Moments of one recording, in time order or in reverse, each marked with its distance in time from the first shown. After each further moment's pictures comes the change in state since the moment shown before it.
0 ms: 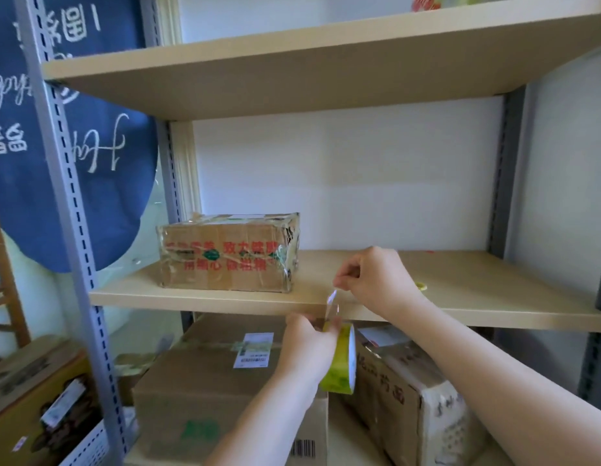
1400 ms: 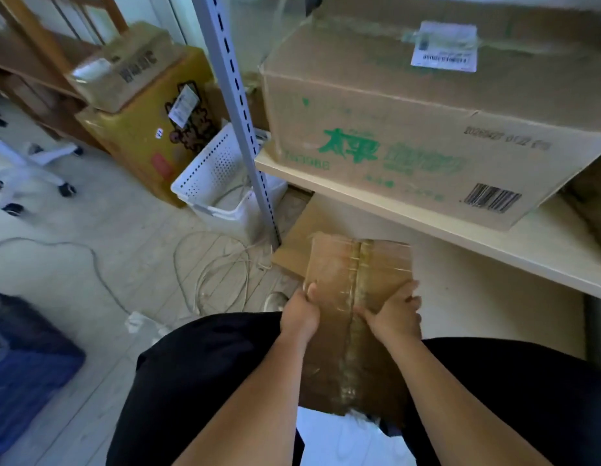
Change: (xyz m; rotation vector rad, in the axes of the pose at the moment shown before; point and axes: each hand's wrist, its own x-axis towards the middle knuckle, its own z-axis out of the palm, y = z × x) left_hand -0.022 -0.468 -0.132 0.457 0.014 -0.700; right_hand -0.289 0.067 0.445 -0.253 -0.747 0.767
